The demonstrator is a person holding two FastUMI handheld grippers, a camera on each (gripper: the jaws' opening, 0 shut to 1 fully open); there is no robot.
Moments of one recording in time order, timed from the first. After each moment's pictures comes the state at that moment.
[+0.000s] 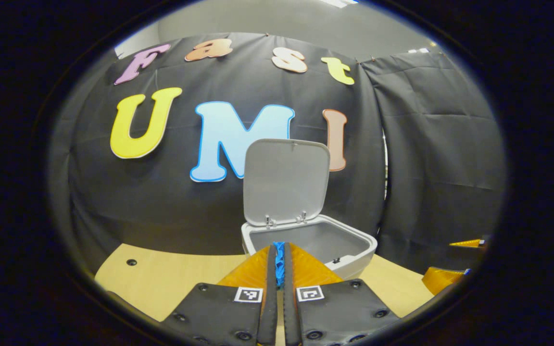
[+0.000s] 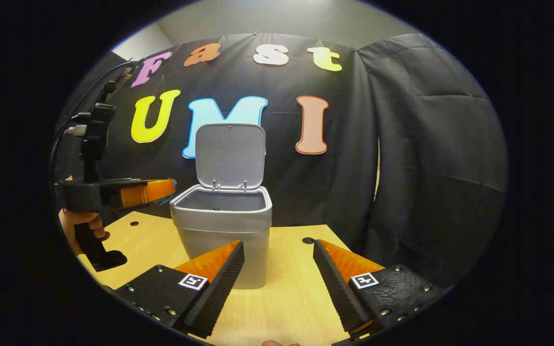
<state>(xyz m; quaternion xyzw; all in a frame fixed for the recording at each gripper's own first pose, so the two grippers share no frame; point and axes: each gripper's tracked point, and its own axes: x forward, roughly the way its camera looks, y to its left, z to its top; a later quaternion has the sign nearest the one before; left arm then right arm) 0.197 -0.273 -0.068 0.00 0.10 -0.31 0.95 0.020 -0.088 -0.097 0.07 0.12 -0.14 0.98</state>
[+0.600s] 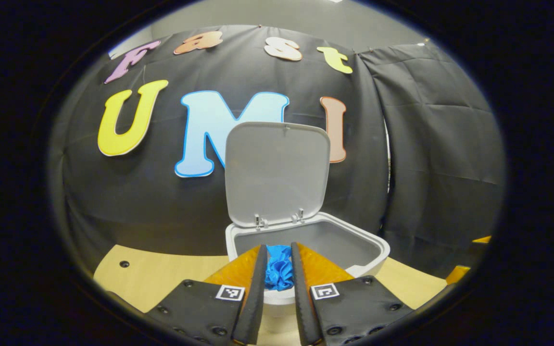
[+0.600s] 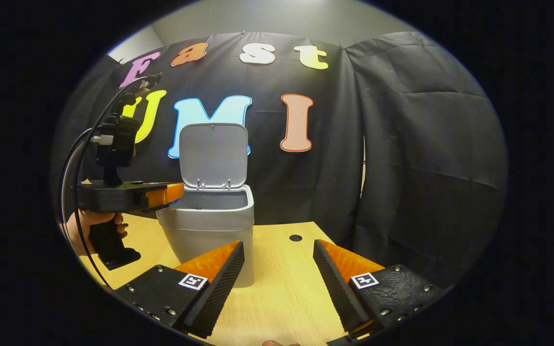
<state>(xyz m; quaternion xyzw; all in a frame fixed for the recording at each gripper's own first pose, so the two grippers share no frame) 0.230 -0.308 -0.096 0.01 0.12 -0.31 0.94 0.011 -0.105 -0.098 0.07 0.13 -0.17 0.97</state>
